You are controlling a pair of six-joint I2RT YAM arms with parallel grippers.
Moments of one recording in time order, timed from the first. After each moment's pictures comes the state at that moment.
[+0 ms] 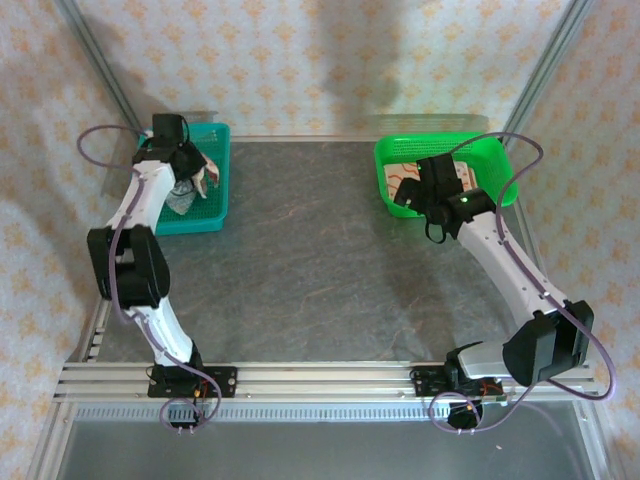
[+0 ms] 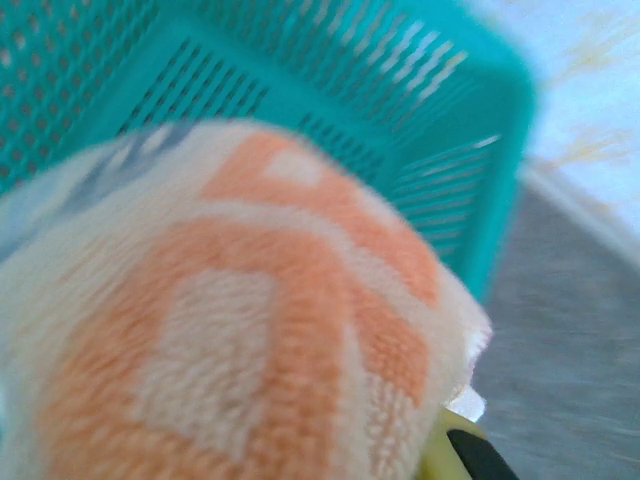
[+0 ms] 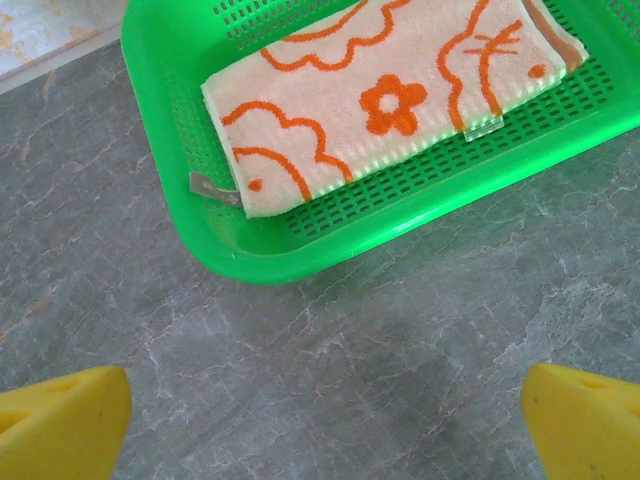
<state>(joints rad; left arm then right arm) 0.14 1.79 1.63 -0.64 -0.04 -0.57 0.32 1.35 1.27 -0.80 0.27 0.62</state>
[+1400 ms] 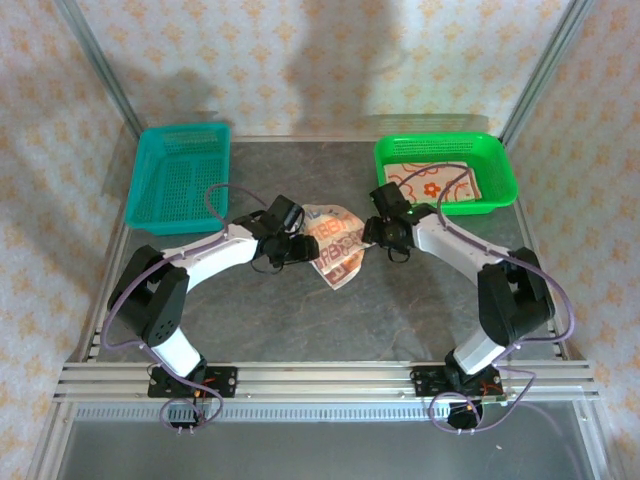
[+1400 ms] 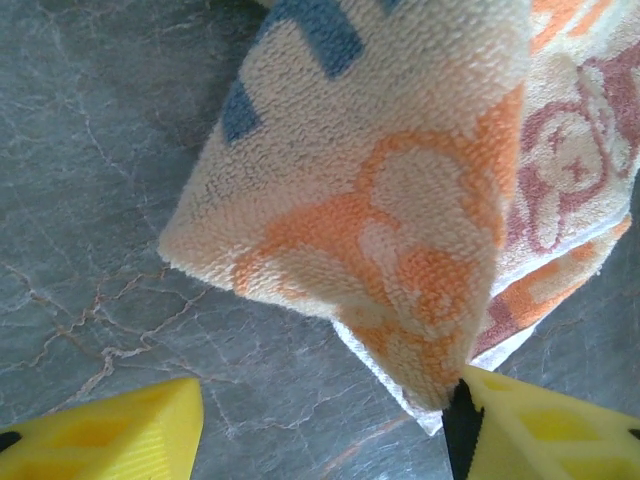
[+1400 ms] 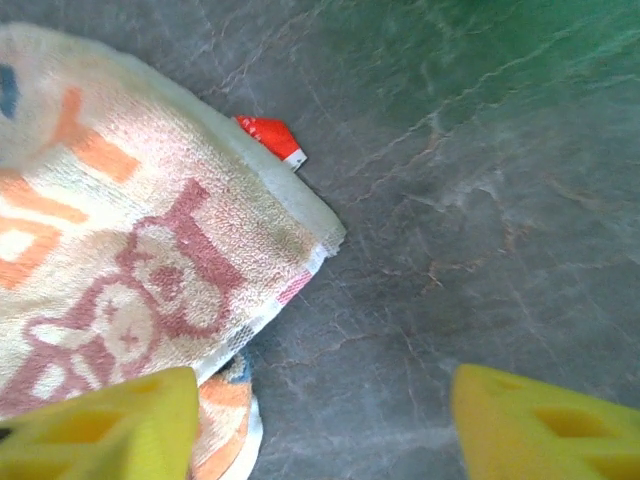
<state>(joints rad) -0.55 1.64 1.05 -0.51 0.16 -0.74 0.48 1.62 1.10 -0.63 0.09 0.69</state>
